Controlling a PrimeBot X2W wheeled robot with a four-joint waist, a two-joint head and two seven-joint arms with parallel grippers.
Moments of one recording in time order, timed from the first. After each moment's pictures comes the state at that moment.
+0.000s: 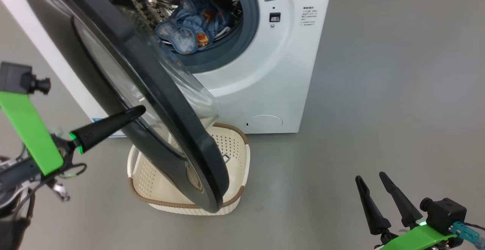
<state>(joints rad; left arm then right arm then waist) -0.51 0.46 -0.16 -0.01 -1.56 -0.13 0.86 -0.02 -0.22 0.16 0.19 0.49 0.13 -0.26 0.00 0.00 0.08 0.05</state>
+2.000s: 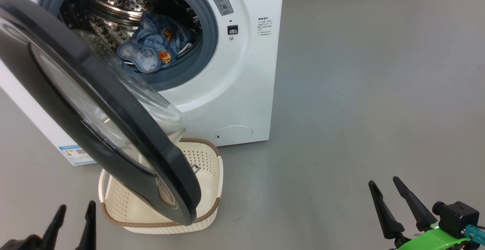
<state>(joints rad) 0.07 0.30 -0.08 0.18 -0.54 -0.13 -0.25 0.00 -0.28 0.15 0.20 0.49 0.13 -0.26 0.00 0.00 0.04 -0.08</state>
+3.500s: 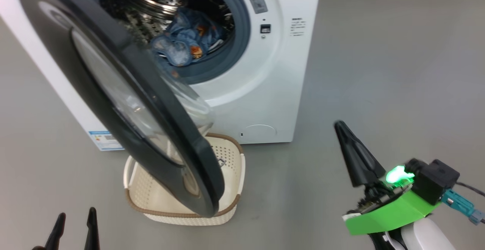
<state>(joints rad) 0.11 0.16 0.05 0.14 -0.37 -0.13 -0.25 -0.15 -0.19 0.27 -0.03 0.50 0.13 -0.26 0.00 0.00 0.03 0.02</state>
